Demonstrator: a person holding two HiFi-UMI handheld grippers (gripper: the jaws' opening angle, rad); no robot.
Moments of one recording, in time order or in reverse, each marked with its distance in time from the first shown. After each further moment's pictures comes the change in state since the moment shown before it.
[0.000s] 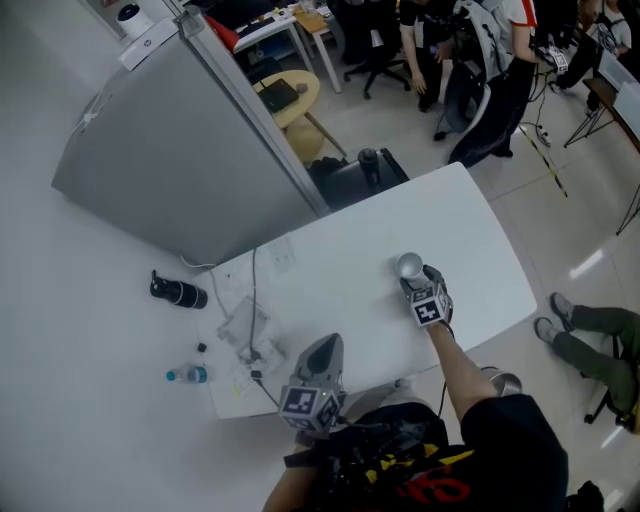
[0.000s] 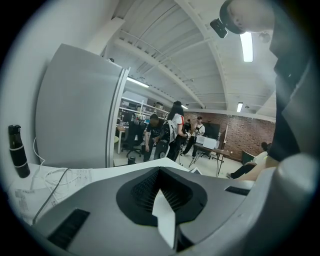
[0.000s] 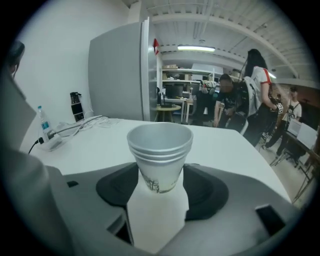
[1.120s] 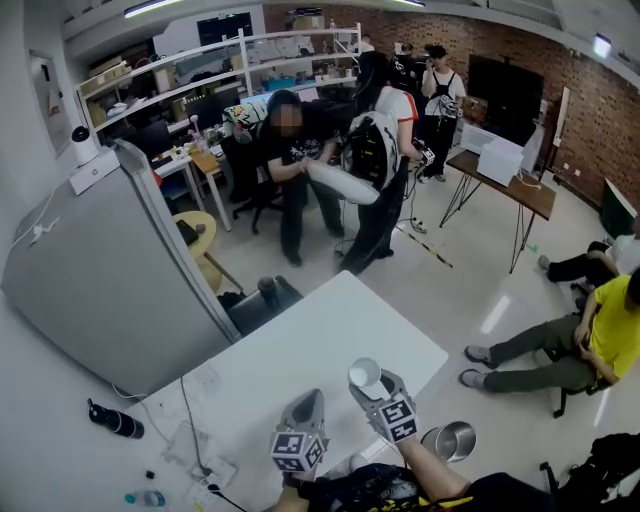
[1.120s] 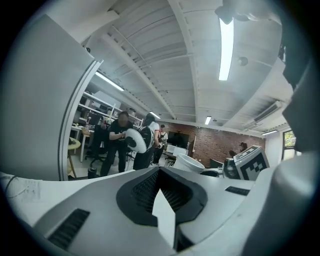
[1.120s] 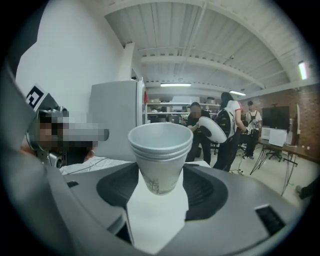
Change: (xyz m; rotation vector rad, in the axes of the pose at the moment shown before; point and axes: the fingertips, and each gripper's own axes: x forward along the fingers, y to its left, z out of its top) left arm 0.062 -0.095 0.029 0.034 -0.094 -0.375; right arm -0.264 0.021 0.073 0.149 -0.350 -0.152
